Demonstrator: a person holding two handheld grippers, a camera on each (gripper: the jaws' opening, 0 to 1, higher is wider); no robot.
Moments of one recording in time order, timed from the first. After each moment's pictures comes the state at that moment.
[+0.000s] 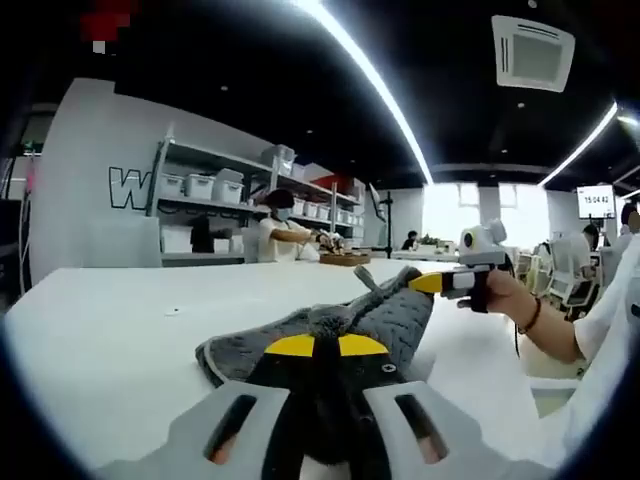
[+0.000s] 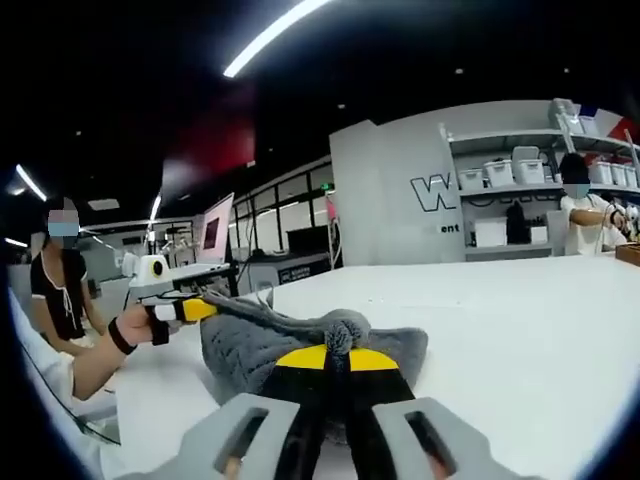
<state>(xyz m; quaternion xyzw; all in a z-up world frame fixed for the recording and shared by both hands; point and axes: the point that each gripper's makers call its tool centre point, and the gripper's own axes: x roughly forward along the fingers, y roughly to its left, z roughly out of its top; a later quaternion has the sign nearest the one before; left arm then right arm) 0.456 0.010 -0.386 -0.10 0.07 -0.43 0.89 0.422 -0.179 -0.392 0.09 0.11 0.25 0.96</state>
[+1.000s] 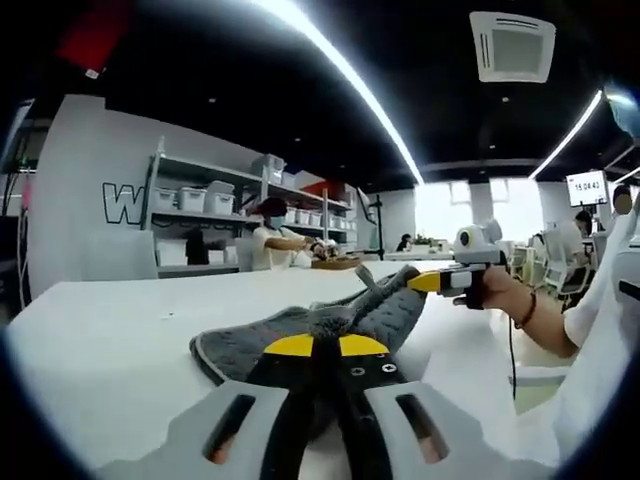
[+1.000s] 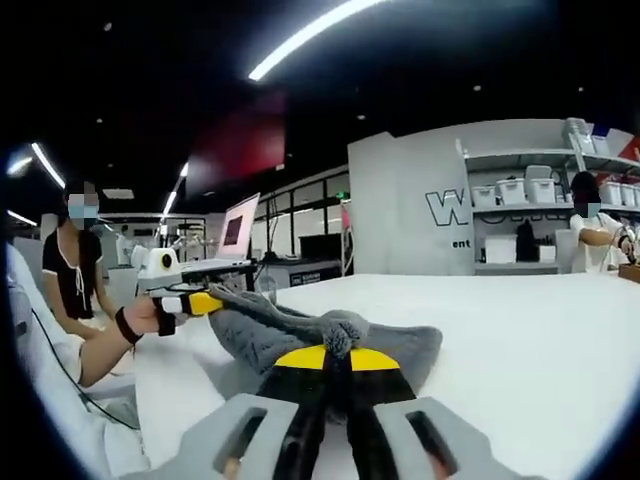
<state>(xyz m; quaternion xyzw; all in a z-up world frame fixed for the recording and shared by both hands) 0.401 0.018 -0.378 -0.06 0.03 -0.46 0.89 0.367 -0.173 -0.382 0.06 0.06 0.28 0.96</state>
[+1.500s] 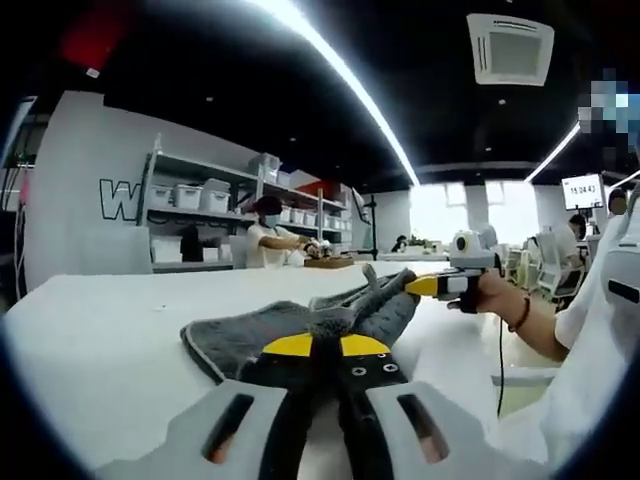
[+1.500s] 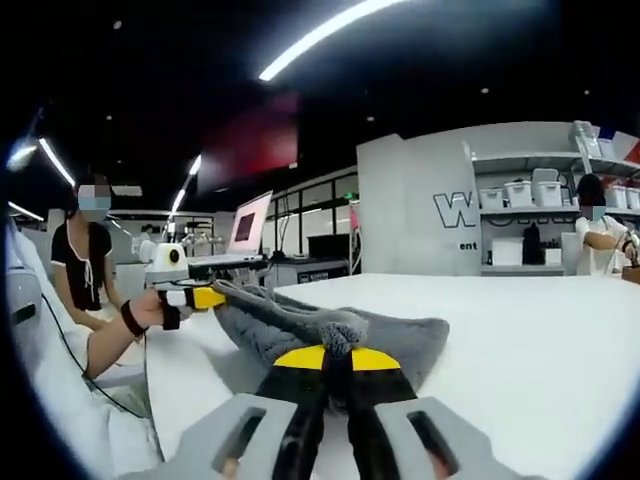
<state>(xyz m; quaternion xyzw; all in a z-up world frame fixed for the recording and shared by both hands) 0.370 0.024 -0.379 -0.02 0.00 -0.47 0.88 0.328 -0.165 -0.382 0.04 0.03 0.29 0.96</state>
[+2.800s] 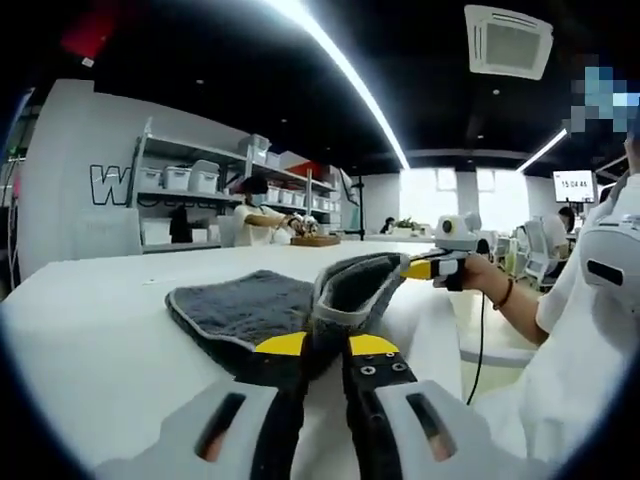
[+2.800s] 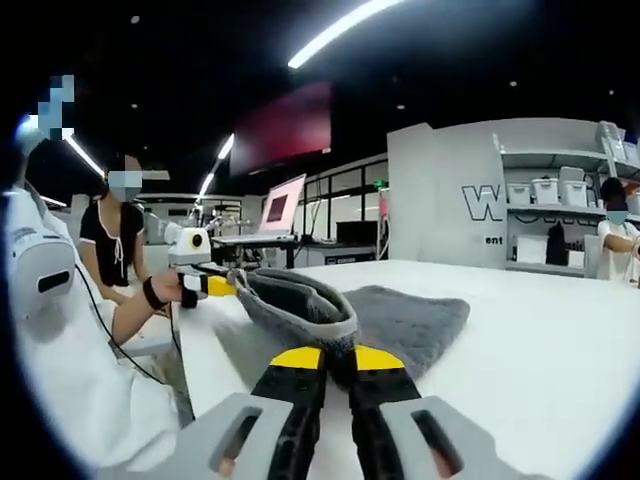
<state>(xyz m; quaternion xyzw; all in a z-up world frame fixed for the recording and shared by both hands) 0.285 0.031 -0.408 -0.03 0.00 -0.50 0.87 0.259 -0.172 -0.408 0.00 0.01 0.36 0.93</state>
